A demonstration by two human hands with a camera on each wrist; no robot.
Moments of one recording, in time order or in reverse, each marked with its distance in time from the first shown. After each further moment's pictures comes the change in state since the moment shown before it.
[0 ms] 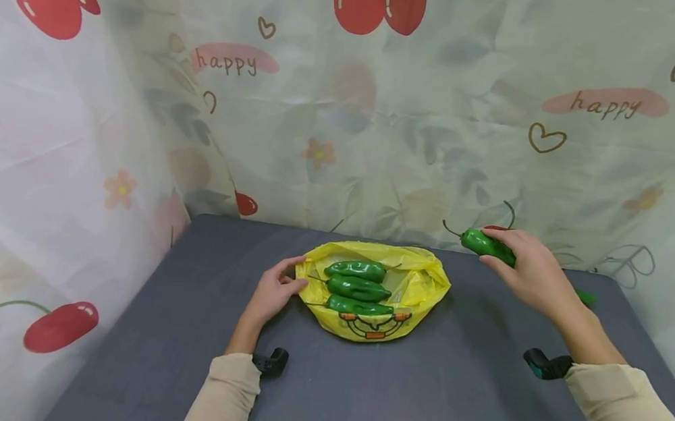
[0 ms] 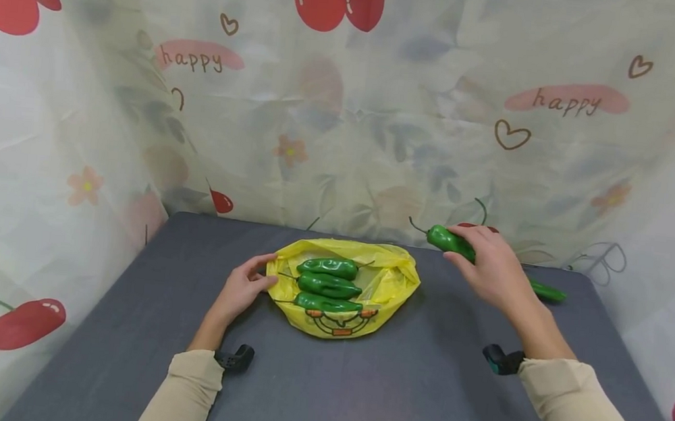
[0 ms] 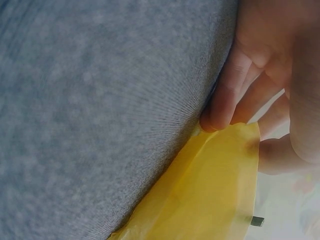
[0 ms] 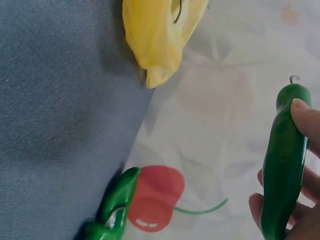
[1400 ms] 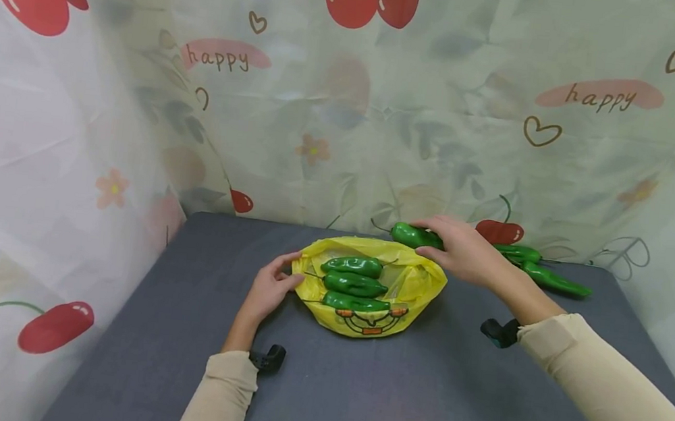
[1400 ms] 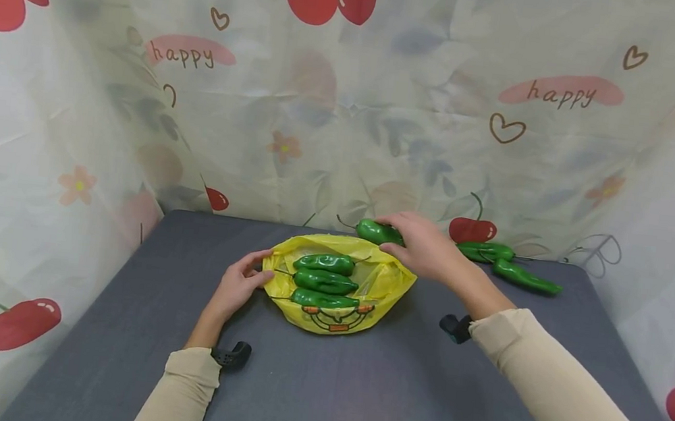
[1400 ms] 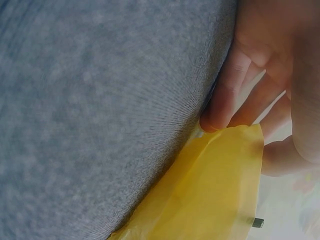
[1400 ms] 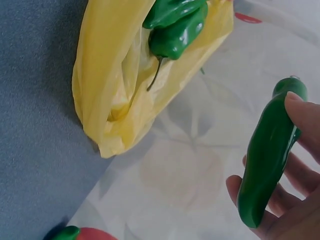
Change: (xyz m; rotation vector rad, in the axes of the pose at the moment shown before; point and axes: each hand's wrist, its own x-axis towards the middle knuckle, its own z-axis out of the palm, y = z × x) left_hand -0.001 0.000 0.001 0.001 -0.002 0.007; right_hand 0.054 -0.063 0.025 0.044 -0.257 -0.137
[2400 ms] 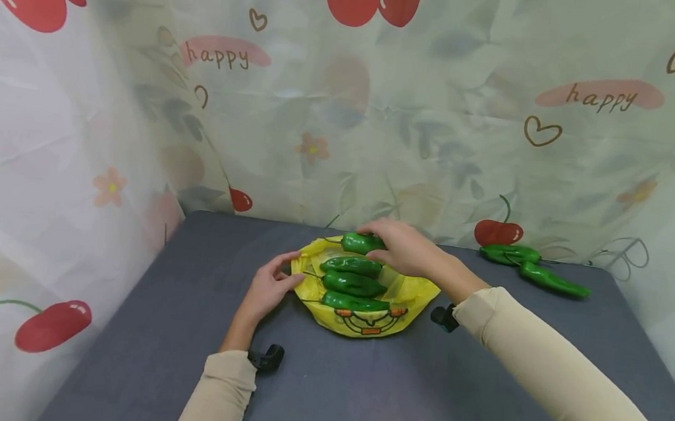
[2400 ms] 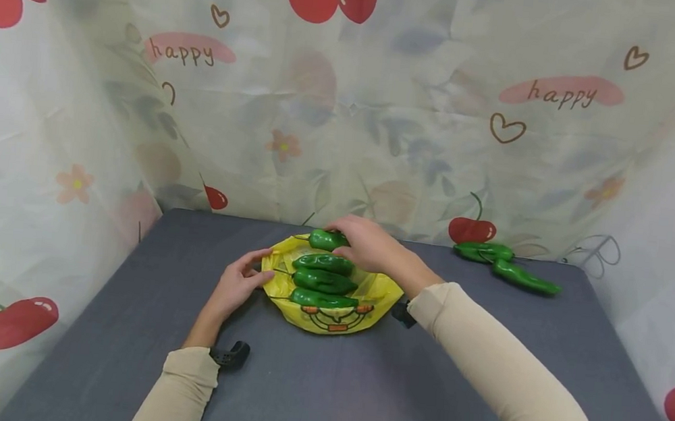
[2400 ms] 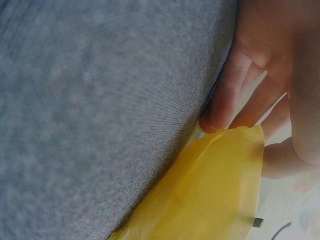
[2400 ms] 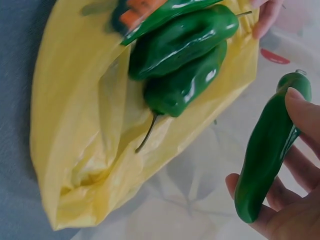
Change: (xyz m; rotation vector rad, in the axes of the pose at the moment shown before) left_hand -0.001 -0.001 -0.001 -0.027 -0.012 0.020; right_hand 0.060 -0.039 0.042 0.034 -0.186 -0.062
